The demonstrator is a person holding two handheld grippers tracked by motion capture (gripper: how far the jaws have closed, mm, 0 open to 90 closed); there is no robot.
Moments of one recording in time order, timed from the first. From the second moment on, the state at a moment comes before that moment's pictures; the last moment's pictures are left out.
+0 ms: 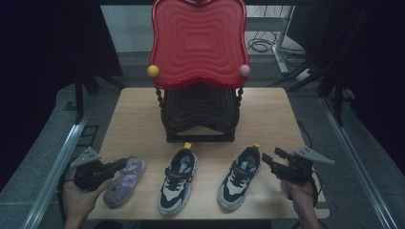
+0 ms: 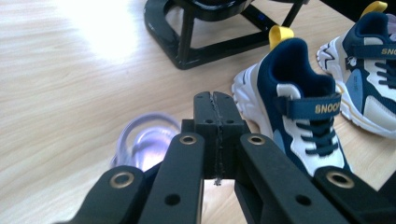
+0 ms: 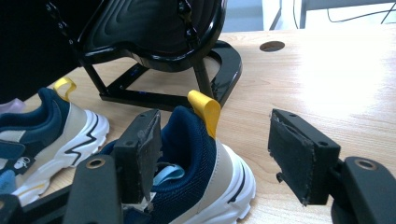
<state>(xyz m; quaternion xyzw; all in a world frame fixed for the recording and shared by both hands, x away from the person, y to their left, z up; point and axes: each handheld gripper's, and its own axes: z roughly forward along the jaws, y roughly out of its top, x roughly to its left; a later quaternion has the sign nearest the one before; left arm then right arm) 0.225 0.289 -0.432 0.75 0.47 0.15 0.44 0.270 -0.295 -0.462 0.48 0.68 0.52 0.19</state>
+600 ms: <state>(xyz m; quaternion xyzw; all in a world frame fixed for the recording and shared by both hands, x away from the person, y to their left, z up) 0.201 0.304 -0.458 0.74 0.50 0.13 0.43 0.269 -0.294 -0.469 0.49 0.68 0.51 0.19</state>
